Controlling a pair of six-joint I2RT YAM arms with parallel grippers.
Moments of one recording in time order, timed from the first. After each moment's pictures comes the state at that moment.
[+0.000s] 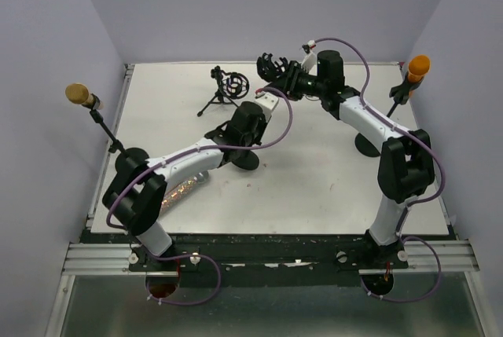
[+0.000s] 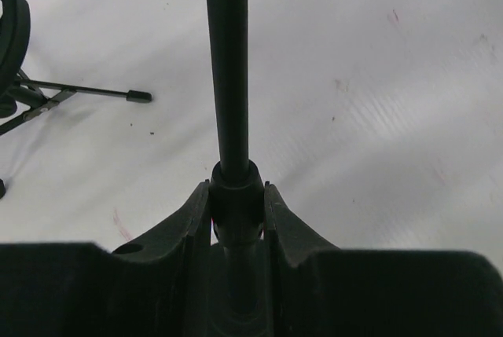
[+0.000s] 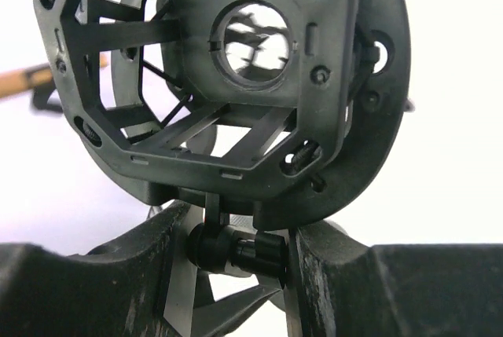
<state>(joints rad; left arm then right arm) -0.70 1.56 1.09 -0.02 -0.12 -0.03 0.37 1.83 1.47 0.08 -0.68 0.71</state>
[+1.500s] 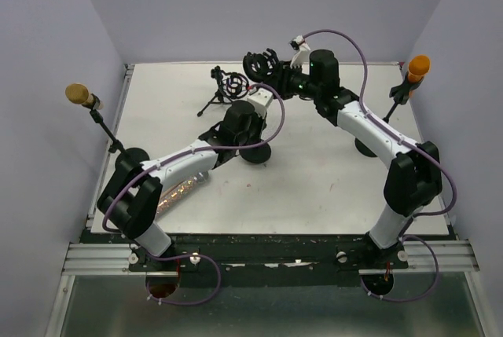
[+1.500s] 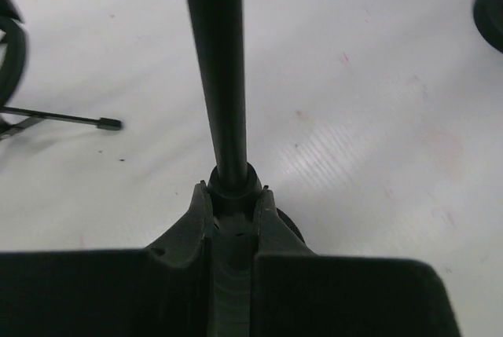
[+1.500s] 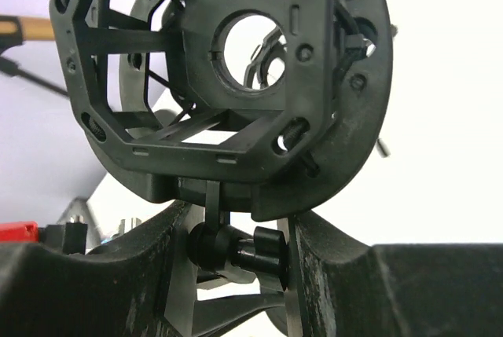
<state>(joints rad) -0.68 1.57 1.02 0.14 -0.01 -0.08 0.45 1.75 1.45 0.04 -0.55 0.48</state>
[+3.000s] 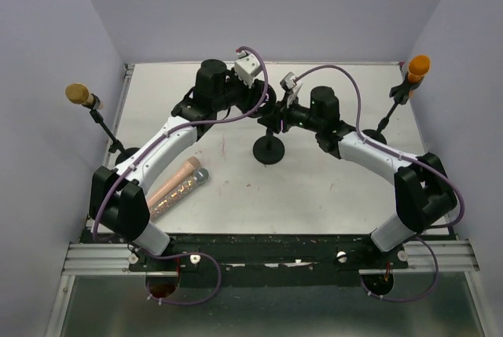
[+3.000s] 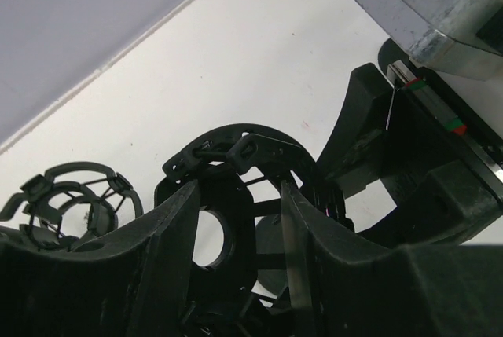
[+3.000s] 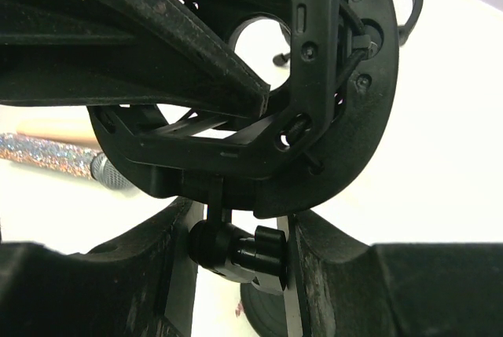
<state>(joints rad) -0.50 1.53 1.36 -0.08 0.37 0.11 0.54 1.58 1.04 0.35 -0.53 0.07</state>
